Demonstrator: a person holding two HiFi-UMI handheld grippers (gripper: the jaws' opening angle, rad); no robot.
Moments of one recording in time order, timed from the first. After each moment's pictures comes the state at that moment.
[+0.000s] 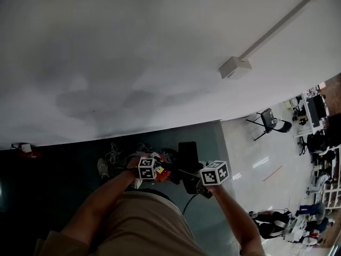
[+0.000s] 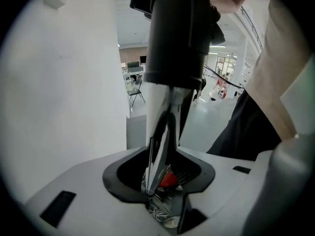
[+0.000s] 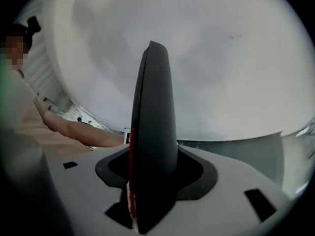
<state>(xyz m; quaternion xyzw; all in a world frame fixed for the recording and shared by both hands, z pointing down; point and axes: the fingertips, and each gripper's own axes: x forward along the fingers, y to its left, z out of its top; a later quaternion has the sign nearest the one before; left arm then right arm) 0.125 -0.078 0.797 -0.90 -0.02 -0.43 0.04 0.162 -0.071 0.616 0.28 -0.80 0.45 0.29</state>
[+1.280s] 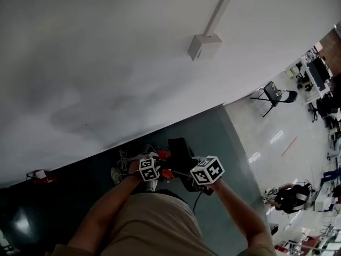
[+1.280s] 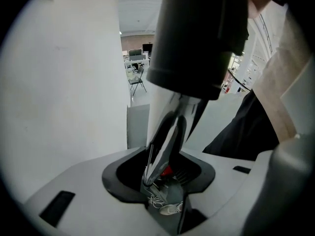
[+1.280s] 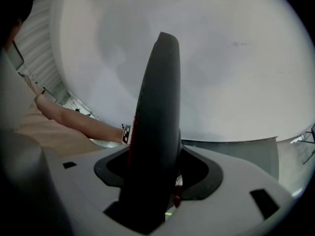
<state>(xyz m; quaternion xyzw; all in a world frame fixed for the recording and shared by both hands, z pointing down) 0.118 -0.067 0.799 -0.87 -0.01 -0.49 0.01 0.156 -0.044 0.622 0.30 -0.80 0.42 0.31</state>
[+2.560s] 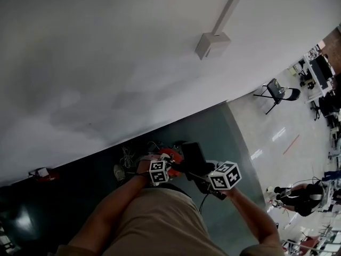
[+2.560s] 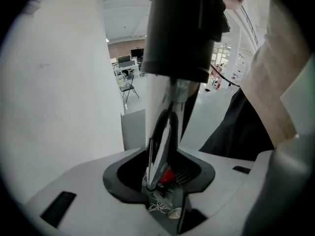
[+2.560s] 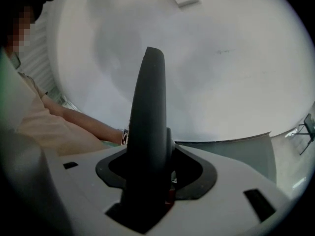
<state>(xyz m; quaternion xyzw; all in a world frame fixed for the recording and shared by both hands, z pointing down) 0.147 -0.047 0.796 -0.88 -0.06 -0.47 0.06 0.195 -0.029 0.603 0.33 -0.79 0.43 0.28</state>
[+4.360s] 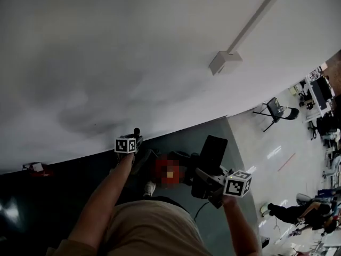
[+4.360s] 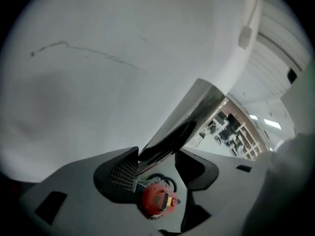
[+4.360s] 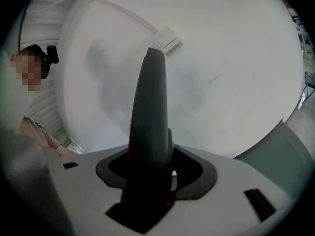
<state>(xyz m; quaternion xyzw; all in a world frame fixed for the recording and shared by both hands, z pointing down) -0.030 -0.264 0.805 -0.79 0.39 -0.22 -0.41 0.185 -0.083 0.505 0.39 -0.80 0.44 0.05</state>
